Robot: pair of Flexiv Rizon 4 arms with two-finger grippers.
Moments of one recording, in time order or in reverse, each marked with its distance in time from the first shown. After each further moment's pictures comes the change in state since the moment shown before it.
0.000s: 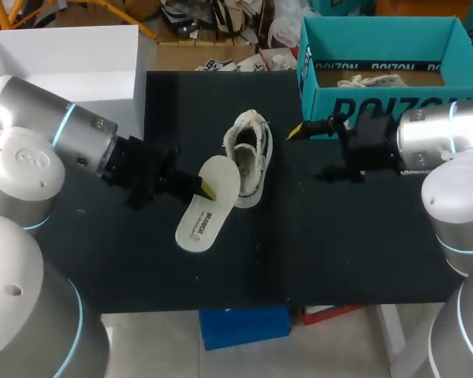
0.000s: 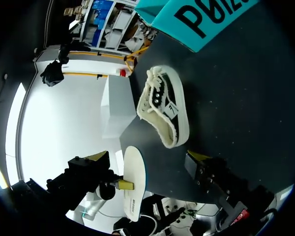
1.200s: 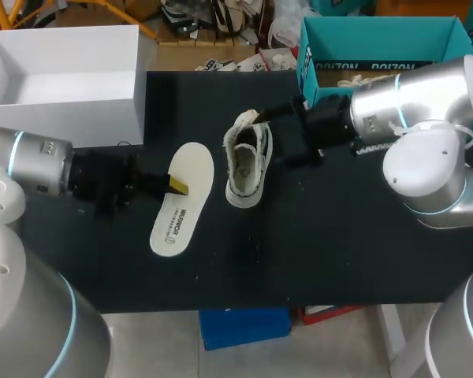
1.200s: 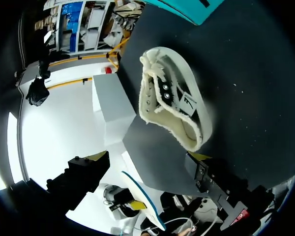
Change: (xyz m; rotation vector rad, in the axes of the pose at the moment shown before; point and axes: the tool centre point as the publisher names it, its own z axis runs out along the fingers) left arm 0.007 -0.008 -0.051 -0.130 -0.187 0.100; right arm 0.033 0.016 0.075 0.079 -0.033 0.238
